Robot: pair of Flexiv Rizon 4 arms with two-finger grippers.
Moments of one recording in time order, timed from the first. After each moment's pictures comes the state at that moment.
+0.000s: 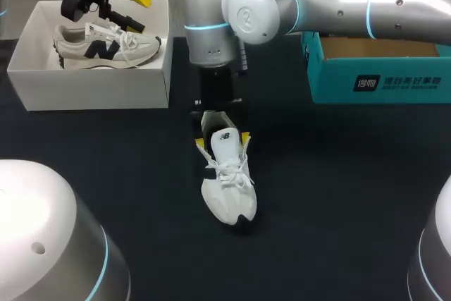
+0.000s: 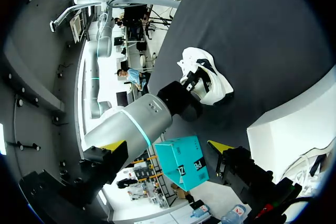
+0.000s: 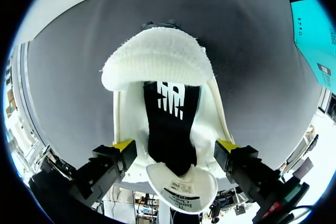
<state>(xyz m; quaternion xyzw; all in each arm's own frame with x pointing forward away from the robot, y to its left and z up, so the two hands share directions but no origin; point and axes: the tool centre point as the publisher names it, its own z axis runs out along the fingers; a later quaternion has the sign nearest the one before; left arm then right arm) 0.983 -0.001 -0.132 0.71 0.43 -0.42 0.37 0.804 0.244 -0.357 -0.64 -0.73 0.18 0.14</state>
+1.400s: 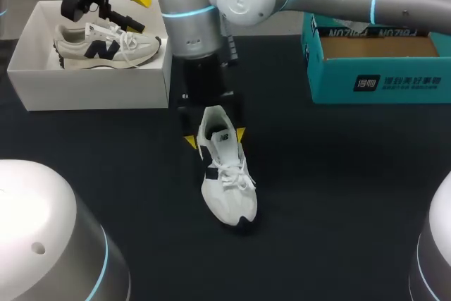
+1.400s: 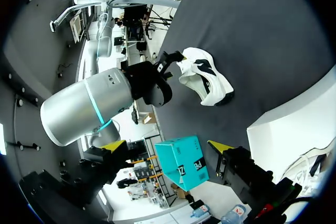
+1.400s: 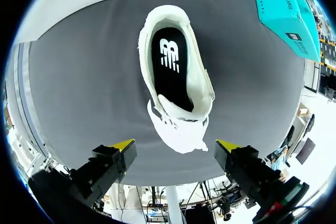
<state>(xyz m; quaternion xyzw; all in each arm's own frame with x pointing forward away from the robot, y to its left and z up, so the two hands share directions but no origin) 0.983 -0.001 -0.132 0.71 0.43 -0.42 0.37 0.753 0.259 -0.284 -0.68 -0.70 0.18 0.08</state>
